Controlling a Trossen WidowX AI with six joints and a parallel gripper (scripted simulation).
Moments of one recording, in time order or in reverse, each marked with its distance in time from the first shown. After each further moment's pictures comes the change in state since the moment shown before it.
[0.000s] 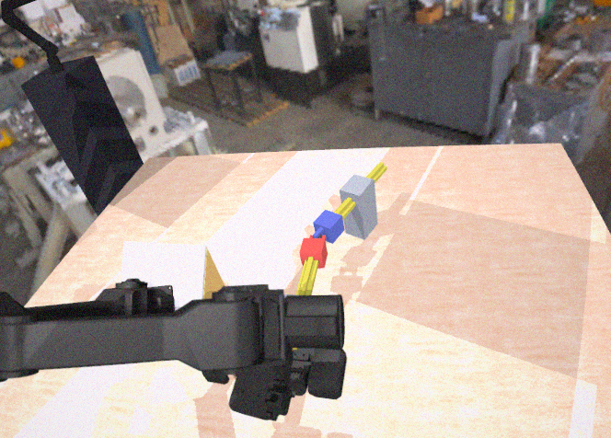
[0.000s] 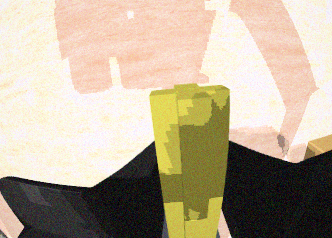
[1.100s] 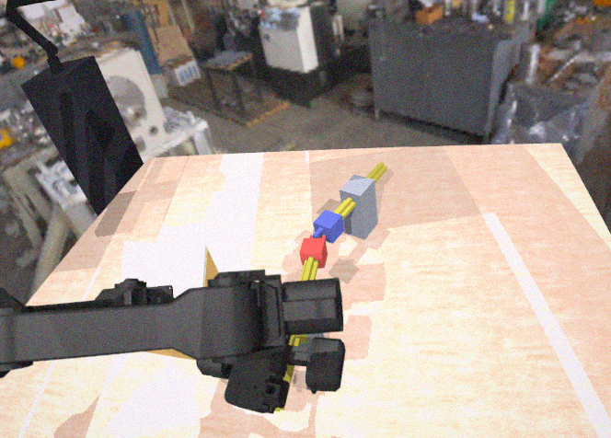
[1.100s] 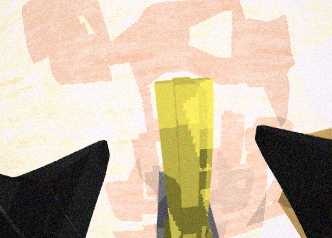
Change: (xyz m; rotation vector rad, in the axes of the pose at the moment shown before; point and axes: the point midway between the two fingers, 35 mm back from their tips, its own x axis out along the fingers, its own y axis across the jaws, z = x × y) arm -0.020 0.000 0.000 -0.009 0.001 -0.004
